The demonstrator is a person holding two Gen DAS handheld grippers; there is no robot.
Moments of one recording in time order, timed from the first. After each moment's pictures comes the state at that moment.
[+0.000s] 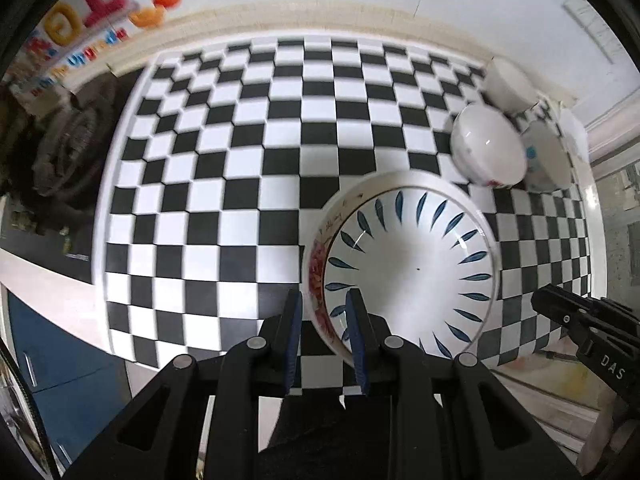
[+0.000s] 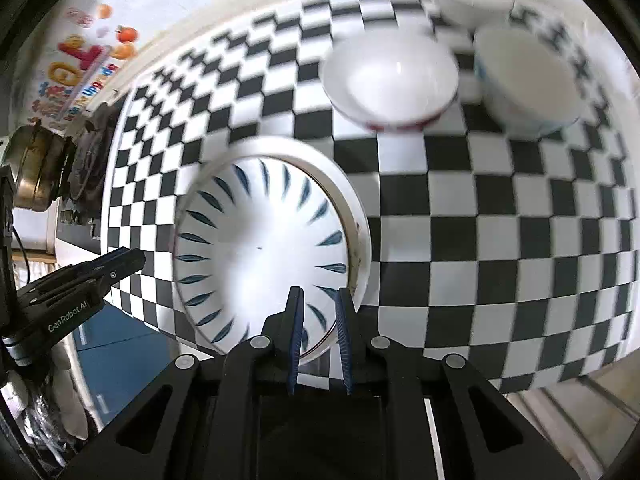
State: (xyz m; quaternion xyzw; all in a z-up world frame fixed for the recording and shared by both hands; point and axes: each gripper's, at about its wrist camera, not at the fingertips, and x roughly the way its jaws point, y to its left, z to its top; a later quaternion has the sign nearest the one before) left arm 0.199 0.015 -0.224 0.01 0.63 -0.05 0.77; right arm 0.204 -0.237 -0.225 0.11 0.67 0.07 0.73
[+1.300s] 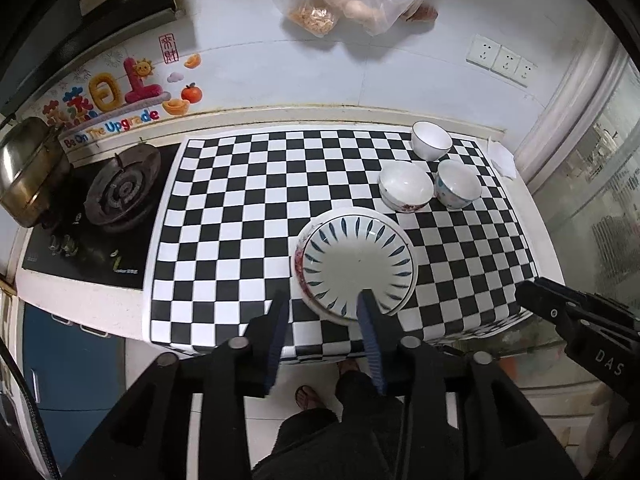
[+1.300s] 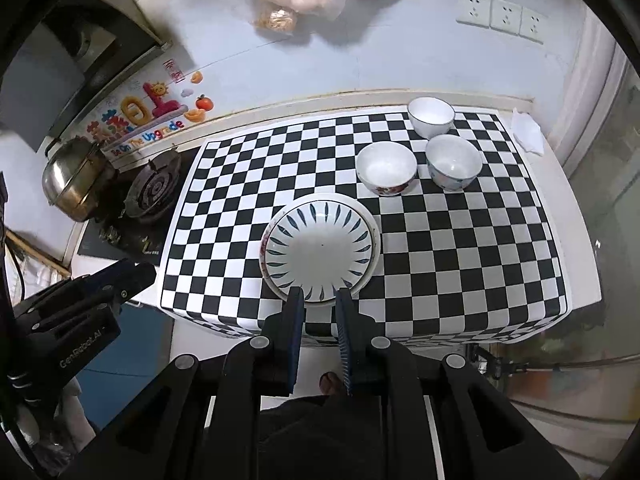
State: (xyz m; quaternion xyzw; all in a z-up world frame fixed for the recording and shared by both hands) left arm 0.092 0.007 -0.095 0.01 0.52 -0.09 0.85; right arm 0.051 -0.213 -0.042 0.11 0.54 0.04 0.83
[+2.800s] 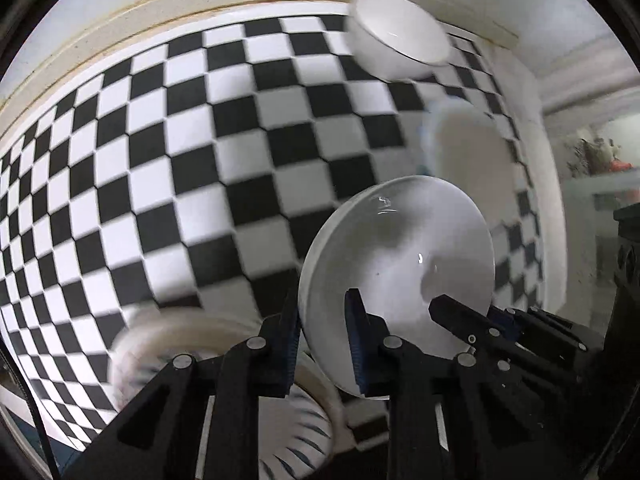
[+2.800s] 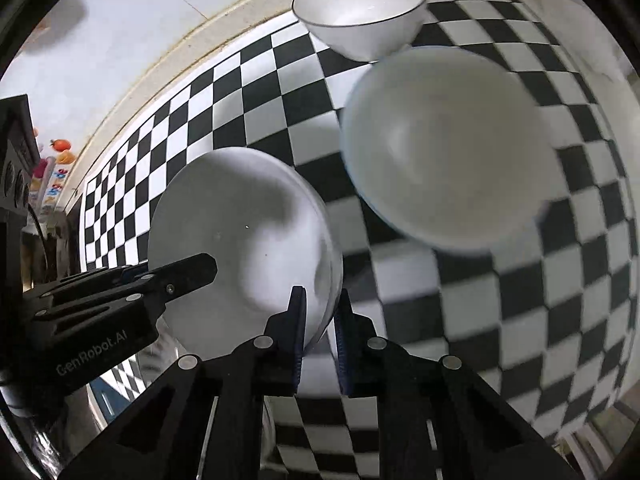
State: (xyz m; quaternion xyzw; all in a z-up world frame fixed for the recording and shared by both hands) left arm 0.320 -0.189 -0.279 0.03 0.70 -0.21 0.68; right arm 0.299 -0.366 -0.280 0.21 0.67 0.00 0.71
